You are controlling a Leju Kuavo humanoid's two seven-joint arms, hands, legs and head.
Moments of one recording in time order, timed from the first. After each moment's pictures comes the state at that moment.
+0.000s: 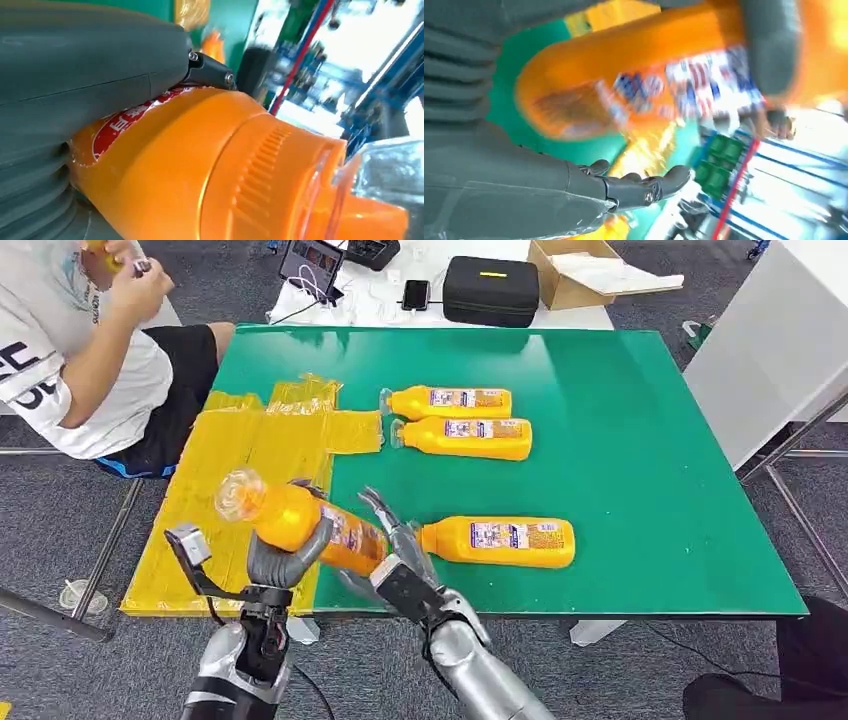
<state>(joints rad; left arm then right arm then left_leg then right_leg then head) -0.18 -0.29 -0.17 -1.11 0.30 -0.26 -0.62 -0.28 0.26 0.48 -1.00 0.30 -0.17 -0.56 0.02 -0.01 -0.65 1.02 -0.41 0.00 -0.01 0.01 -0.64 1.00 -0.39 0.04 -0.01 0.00</state>
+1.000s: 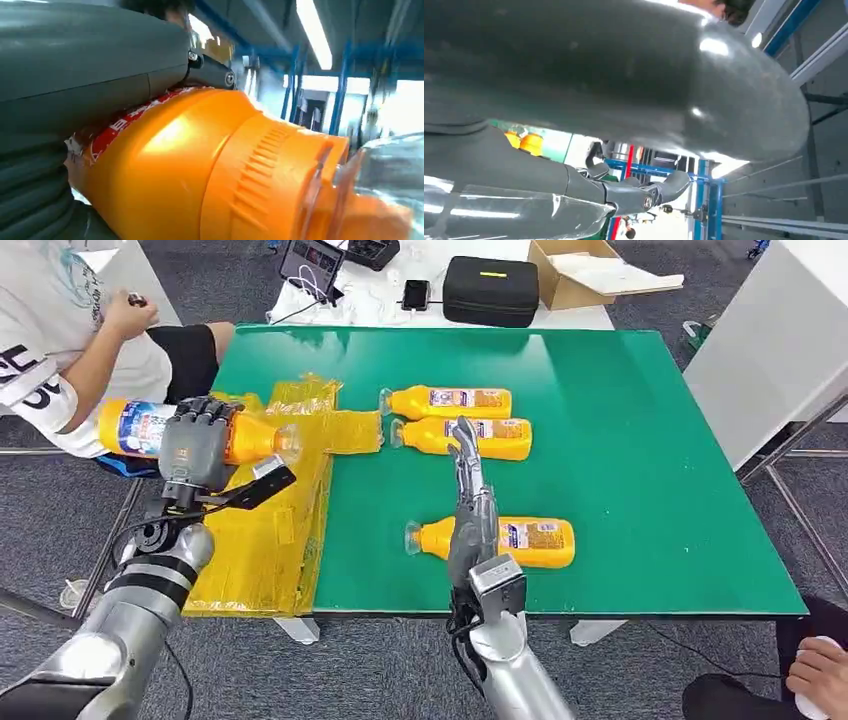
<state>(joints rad) -0.72 0.00 -0.21 -0.51 -1.25 0.48 -0.51 -0.19 0.21 0.45 -1.41 0.11 -0.26 -0.68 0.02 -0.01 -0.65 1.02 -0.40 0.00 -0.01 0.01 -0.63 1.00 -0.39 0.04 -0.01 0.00</state>
